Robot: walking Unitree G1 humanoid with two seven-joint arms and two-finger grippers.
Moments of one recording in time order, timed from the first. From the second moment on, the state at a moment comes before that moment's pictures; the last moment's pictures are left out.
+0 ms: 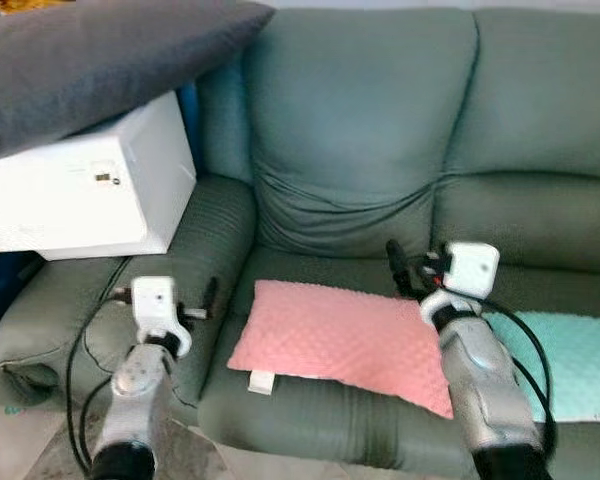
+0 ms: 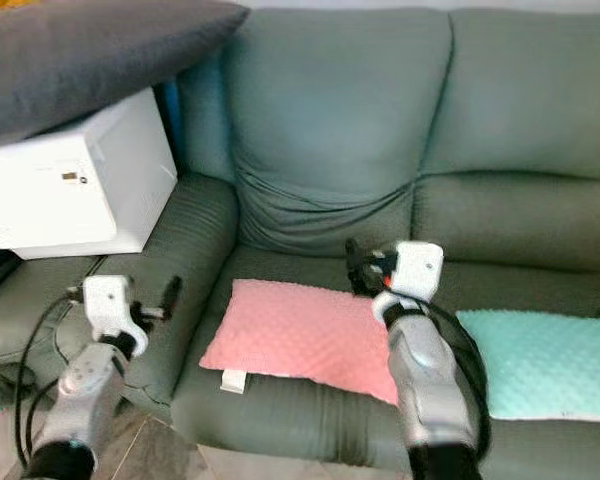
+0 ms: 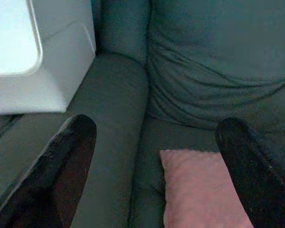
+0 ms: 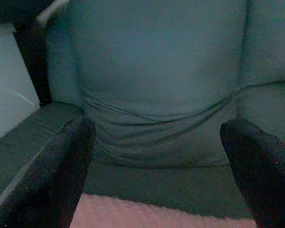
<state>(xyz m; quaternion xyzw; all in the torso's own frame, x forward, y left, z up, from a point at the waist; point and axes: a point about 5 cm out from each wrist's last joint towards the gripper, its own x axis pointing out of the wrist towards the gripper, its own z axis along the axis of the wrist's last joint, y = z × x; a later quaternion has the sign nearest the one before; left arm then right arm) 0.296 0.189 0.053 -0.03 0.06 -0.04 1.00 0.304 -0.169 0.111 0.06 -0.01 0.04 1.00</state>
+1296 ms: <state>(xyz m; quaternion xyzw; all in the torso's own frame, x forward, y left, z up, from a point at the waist) 0.173 0.251 -0.069 -0.01 0.40 0.07 0.91 0.222 -0.207 -0.019 0.02 0.25 0.02 0.97</state>
